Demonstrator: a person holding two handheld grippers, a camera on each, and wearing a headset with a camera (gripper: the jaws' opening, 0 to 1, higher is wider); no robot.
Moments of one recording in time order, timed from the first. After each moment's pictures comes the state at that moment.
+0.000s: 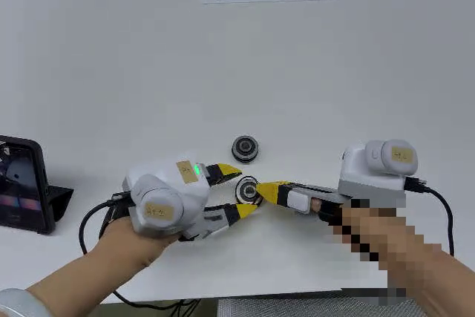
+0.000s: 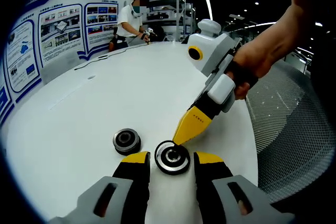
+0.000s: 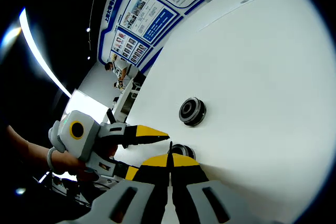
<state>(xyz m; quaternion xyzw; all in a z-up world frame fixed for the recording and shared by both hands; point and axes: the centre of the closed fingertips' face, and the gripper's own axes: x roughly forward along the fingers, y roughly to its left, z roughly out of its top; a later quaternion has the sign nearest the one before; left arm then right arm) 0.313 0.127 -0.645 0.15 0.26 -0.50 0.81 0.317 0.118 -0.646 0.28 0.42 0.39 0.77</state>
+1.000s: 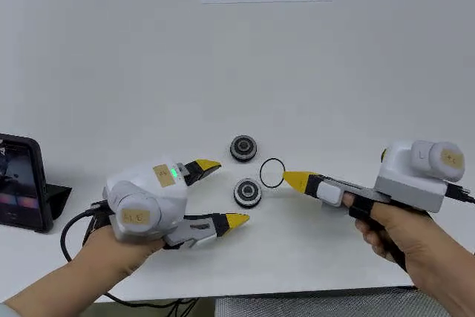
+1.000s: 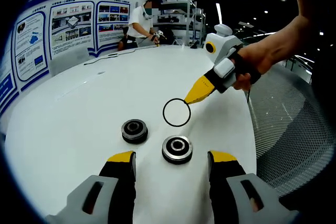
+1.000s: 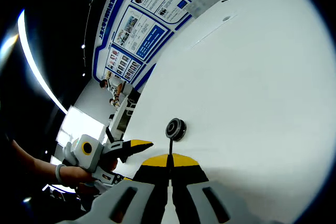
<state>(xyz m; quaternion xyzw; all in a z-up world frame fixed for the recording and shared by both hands) 0.310 0.146 -0.645 0.11 0.26 -0.48 0.83 0.335 0.063 -0.630 0.32 0.39 0.33 0.80</state>
